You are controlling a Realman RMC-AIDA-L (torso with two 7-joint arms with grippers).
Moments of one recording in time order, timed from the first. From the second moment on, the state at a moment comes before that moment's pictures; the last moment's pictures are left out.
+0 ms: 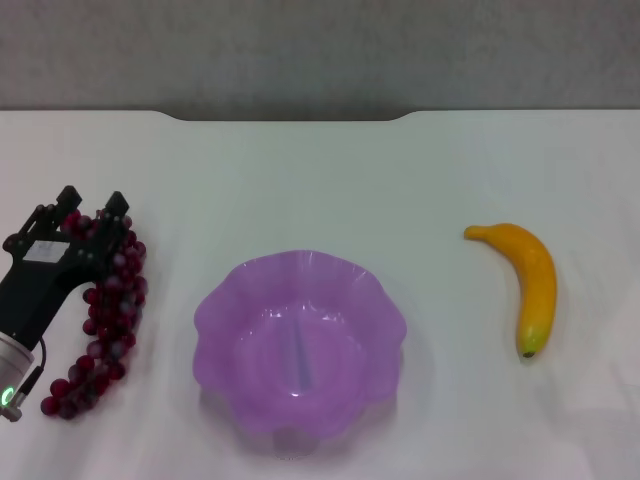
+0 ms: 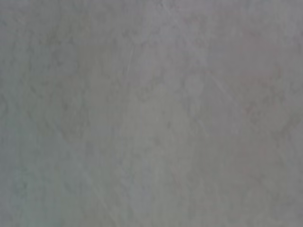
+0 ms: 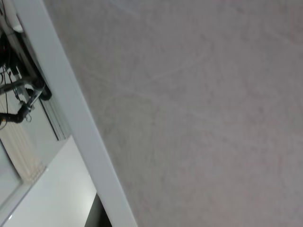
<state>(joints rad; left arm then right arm) -0.32 -2.04 -1.17 -0.29 2.84 1.19 -0.41 0.19 2.00 -2.19 -0.22 0.88 -1.47 0.43</state>
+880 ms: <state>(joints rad) -0.32 -2.04 -1.16 -0.30 2.85 1.19 -0.41 0.42 1.95 -2.30 0.28 0.55 -1.46 0.96</state>
